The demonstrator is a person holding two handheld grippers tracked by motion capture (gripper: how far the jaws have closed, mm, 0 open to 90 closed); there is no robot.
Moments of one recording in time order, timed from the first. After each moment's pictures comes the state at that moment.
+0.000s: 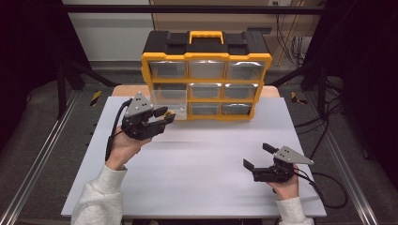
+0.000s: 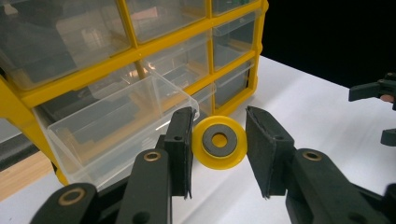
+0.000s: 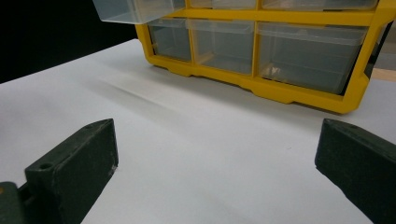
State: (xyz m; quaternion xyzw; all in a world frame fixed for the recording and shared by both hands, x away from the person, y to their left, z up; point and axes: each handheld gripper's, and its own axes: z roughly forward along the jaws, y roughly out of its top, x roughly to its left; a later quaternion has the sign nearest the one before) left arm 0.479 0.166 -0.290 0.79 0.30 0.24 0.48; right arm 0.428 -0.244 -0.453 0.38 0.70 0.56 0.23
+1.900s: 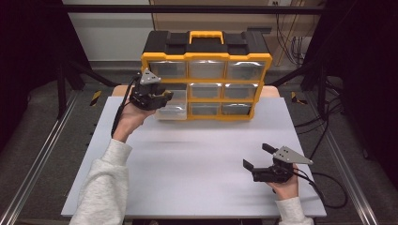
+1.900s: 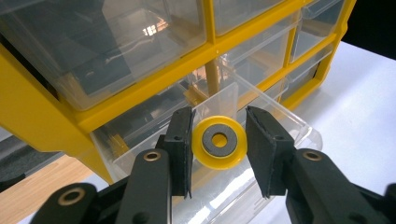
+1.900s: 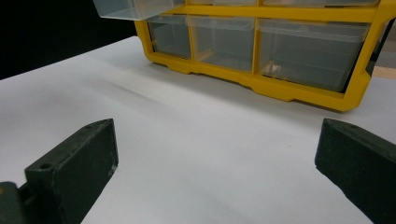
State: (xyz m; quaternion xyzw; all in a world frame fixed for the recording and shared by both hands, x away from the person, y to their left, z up) left arm 0.567 0.163 -0.294 0.80 0.34 0.26 0.41; right arm 0.428 -0.243 -0.454 0.38 0.71 0.55 0.22
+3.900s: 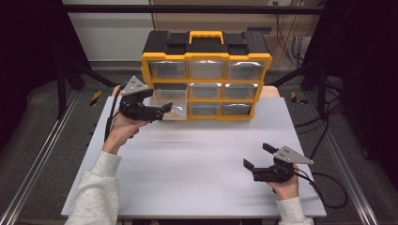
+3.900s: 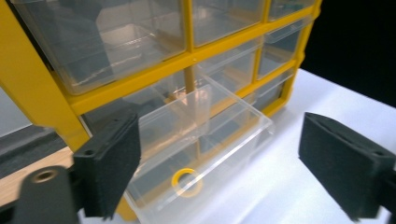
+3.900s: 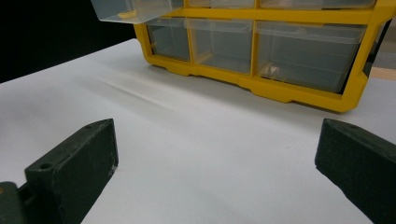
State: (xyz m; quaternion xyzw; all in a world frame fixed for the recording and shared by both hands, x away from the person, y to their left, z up) left arm 0.529 0.188 -0.298 0.77 0.33 0.23 0.50; right arm 0.428 -0.244 -0.454 0.38 0.70 0.56 0.22
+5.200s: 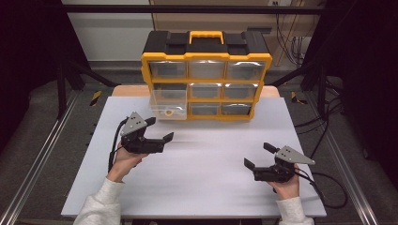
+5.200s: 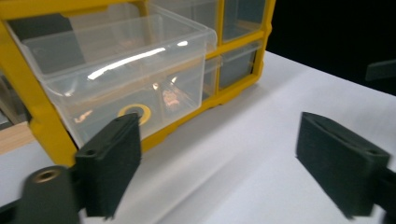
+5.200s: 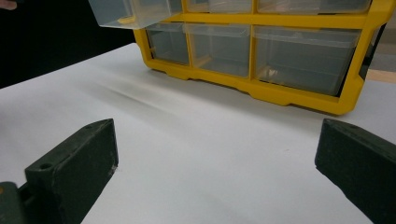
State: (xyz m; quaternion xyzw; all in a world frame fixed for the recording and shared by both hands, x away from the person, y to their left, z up) left arm 0.480 0.188 -0.369 0.77 0.32 0.22 0.51; right arm 0.428 -0.245 -0.452 0.38 0.70 0.56 0.23
